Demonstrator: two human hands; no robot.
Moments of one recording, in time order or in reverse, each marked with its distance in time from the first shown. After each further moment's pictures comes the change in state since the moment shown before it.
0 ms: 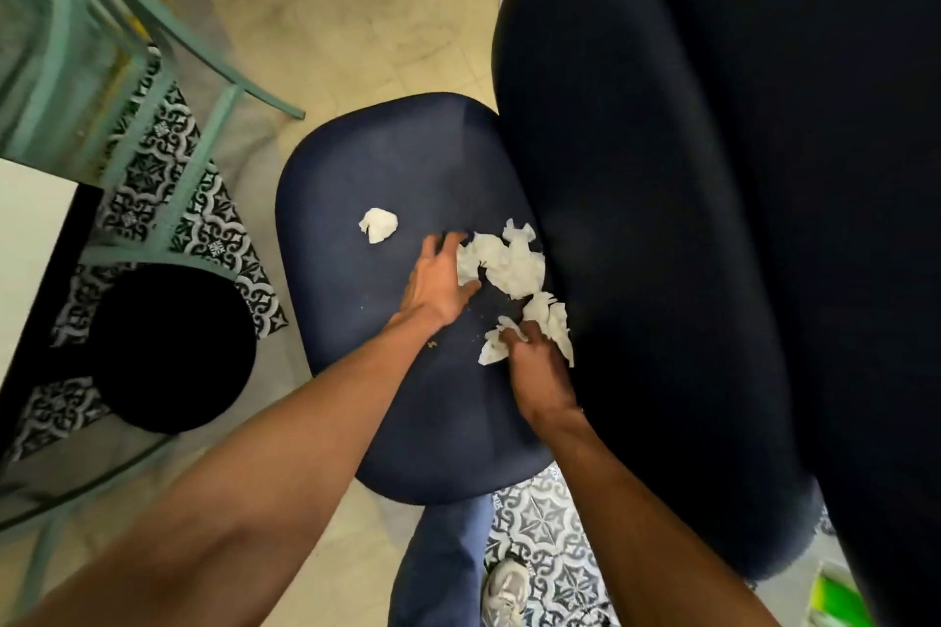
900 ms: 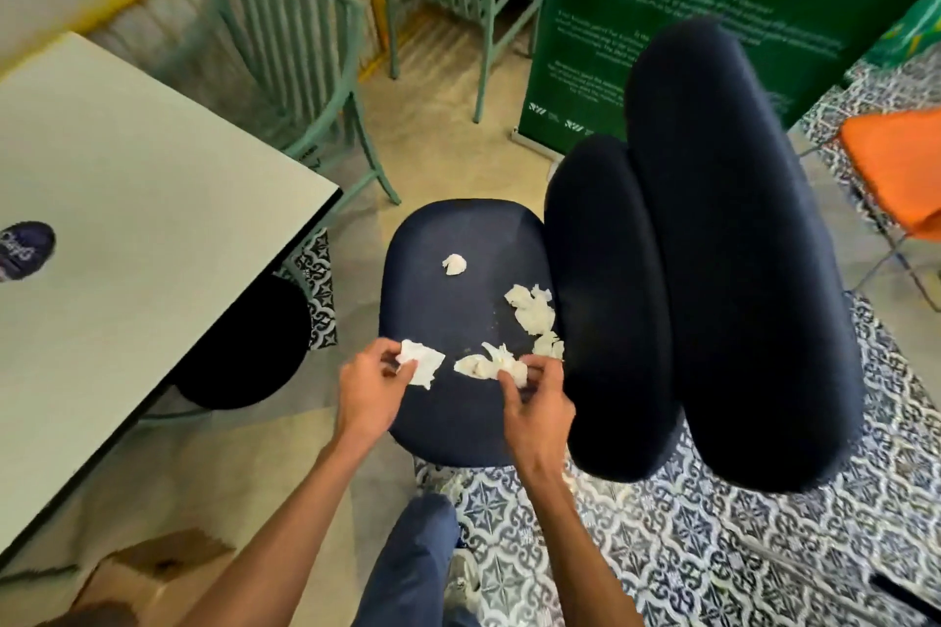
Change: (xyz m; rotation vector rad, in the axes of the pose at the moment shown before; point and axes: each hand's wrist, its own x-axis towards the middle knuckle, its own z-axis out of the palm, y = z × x) left_hand -0.357 -0.036 -0.102 -0.408 0.574 -0.128; right_hand -0.258 -0.104 -0.133 0.733 0.431 -0.084
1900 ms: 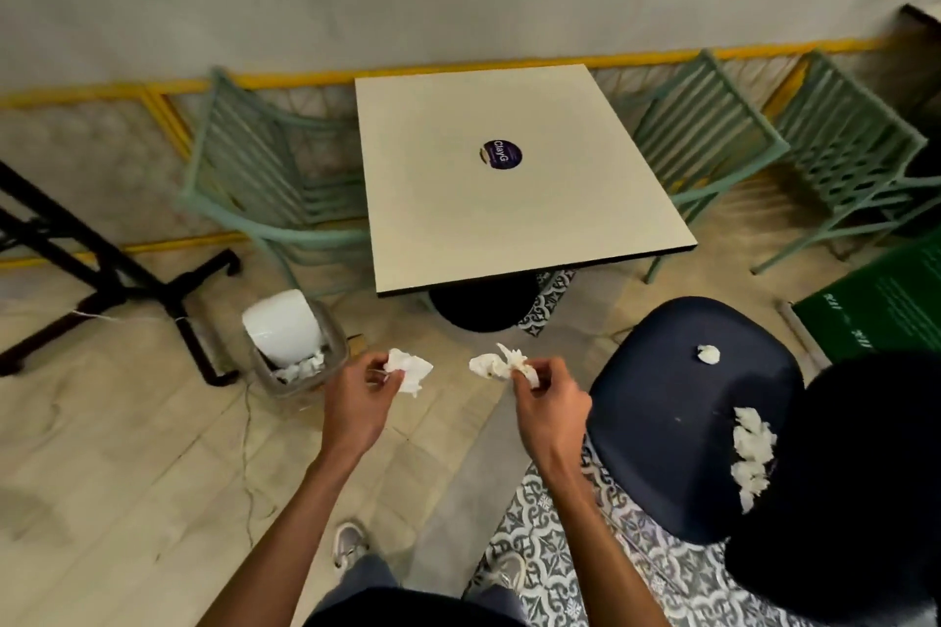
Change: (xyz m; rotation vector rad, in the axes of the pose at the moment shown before) left_hand -0.385 -0.232 -0.287 -0.251 0.726 -0.421; right_hand -0.359 -0.140 0.125 -0.231 -0.573 -0.579
